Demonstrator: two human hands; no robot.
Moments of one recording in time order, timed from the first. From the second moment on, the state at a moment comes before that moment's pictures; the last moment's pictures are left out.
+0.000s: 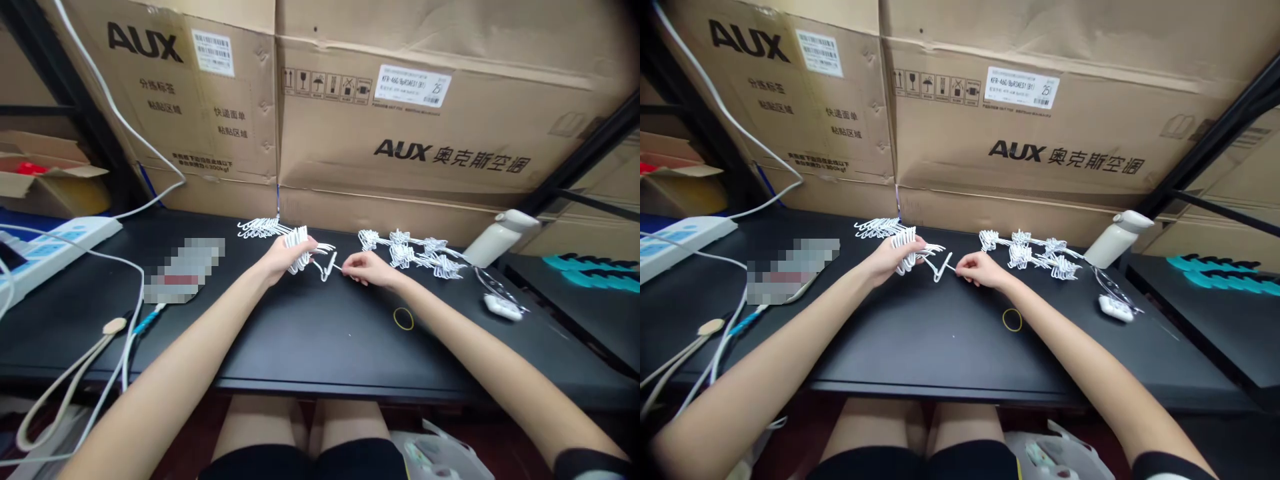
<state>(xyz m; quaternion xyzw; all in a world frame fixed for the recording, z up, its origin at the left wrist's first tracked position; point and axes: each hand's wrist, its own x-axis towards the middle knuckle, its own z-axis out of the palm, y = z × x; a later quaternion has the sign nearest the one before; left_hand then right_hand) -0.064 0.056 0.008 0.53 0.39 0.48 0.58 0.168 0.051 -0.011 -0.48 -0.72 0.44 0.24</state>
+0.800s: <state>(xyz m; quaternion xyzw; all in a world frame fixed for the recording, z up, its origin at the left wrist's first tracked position) -0.042 0.029 0.009 0.71 0.38 0.29 0.52 0.186 0.005 0.000 -0.43 -0.74 0.41 0.33</state>
